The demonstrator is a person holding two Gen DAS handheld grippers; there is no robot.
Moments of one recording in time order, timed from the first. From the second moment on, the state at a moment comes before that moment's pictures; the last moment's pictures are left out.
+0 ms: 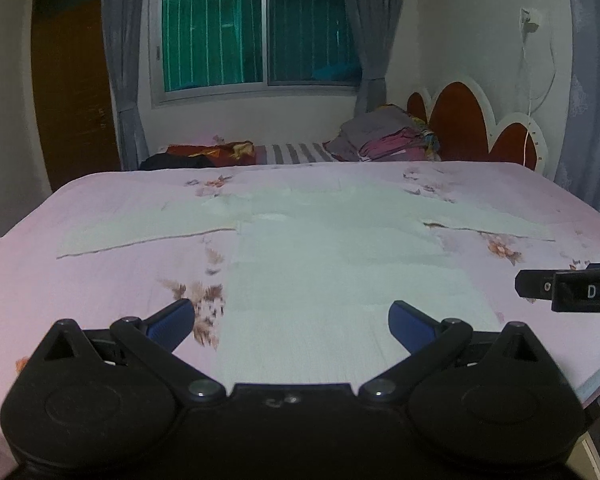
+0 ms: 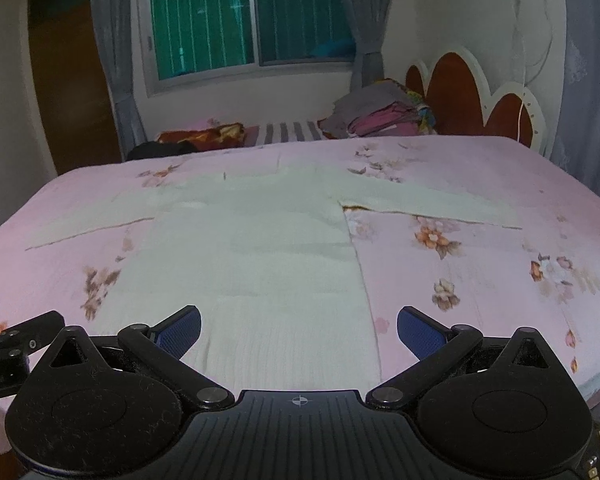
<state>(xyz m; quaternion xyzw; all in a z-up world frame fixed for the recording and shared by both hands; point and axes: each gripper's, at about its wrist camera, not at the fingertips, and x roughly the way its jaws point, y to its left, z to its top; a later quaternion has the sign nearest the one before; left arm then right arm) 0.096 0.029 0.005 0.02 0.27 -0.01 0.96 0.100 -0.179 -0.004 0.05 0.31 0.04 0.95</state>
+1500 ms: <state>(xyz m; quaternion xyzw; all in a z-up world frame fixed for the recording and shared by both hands) 0.365 -0.066 -0.046 0.02 0.36 -0.02 0.93 0.377 -0.437 -0.083 0.17 0.32 -0.18 0.92</state>
